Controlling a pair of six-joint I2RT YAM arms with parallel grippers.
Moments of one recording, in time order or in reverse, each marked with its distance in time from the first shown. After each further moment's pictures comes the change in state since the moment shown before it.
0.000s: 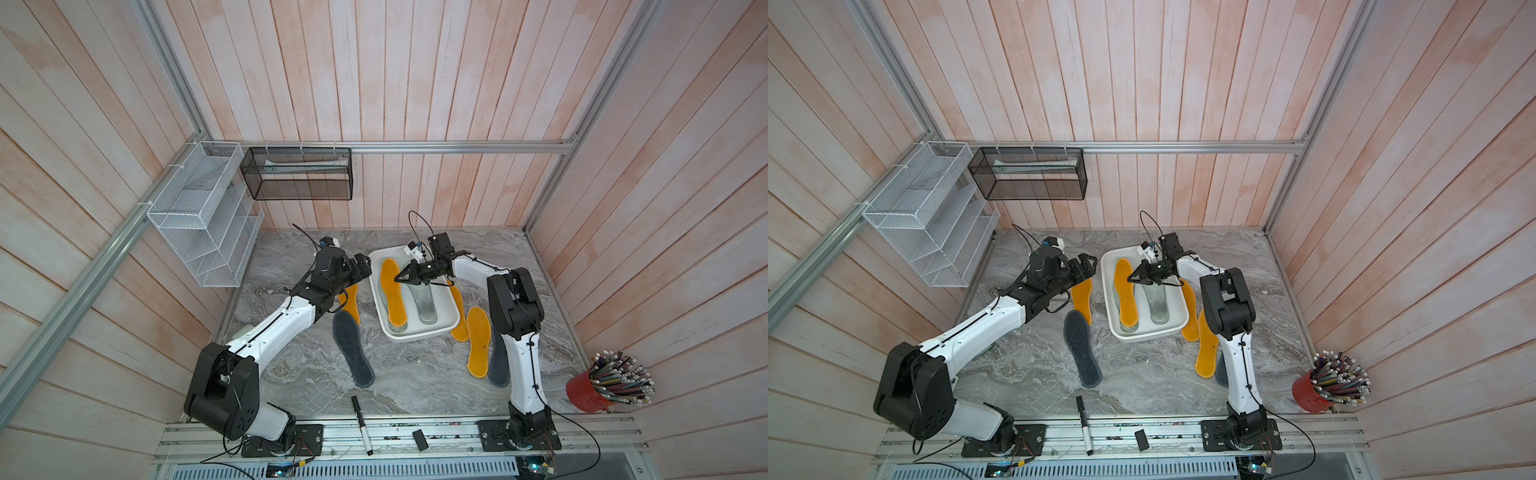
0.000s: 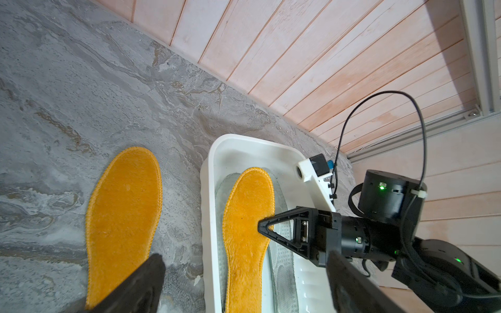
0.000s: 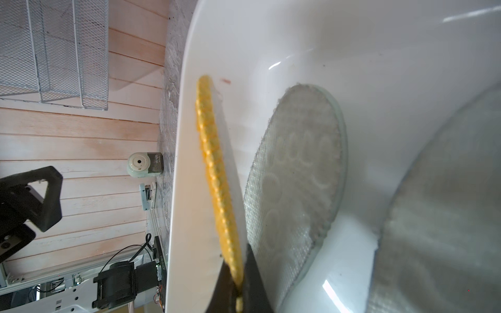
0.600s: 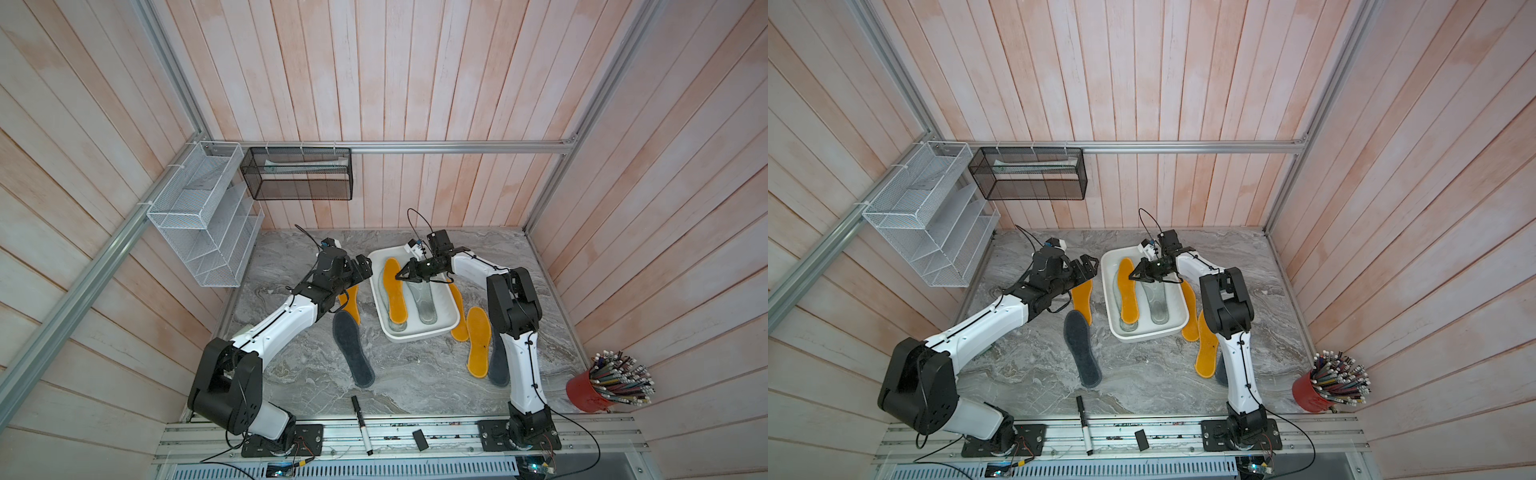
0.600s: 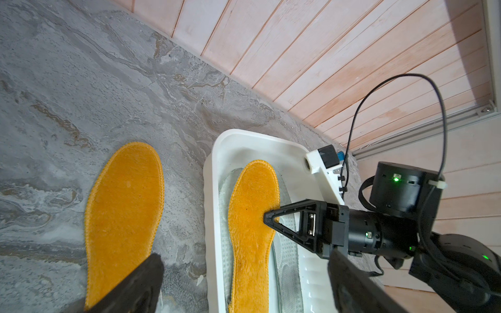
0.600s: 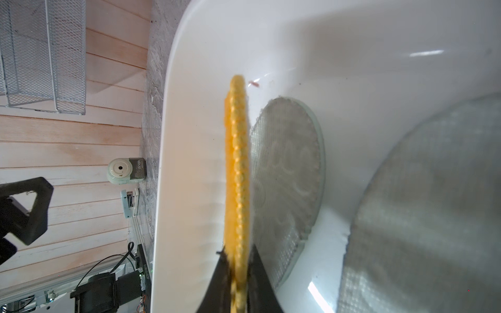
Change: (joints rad) left arm 0.000 0.029 0.000 0.006 0.003 0.000; right arm 0.001 0.015 0.064 -0.076 0.071 -0.048
